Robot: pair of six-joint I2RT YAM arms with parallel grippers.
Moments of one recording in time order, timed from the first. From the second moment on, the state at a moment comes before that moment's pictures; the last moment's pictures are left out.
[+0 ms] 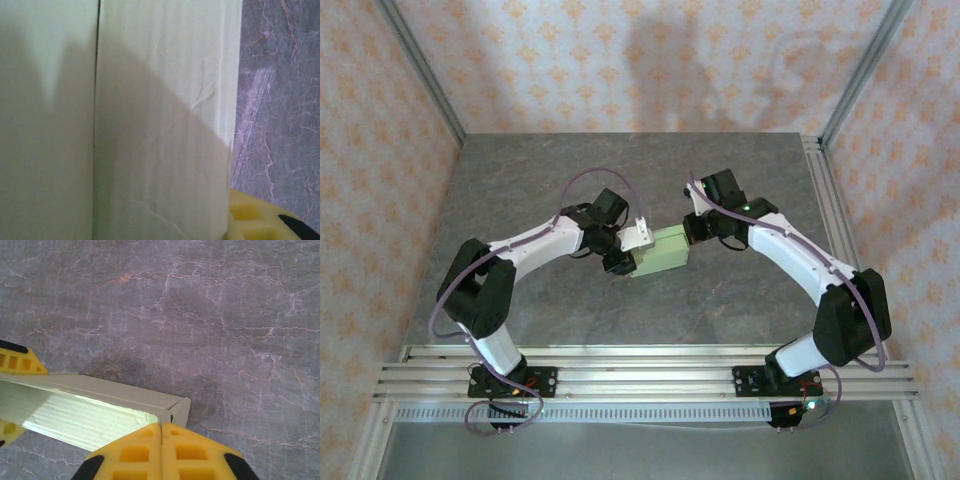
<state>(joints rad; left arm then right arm) -0.54 1.71 1.17 -0.65 0.31 0.58 0.46 1.47 1.15 -0.64 -0.18 0.13</state>
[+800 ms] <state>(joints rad) -0.54 1.72 1.18 -0.66 0.31 0.55 0.53 1.33 0.90 -0.35 -0.04 0.30</state>
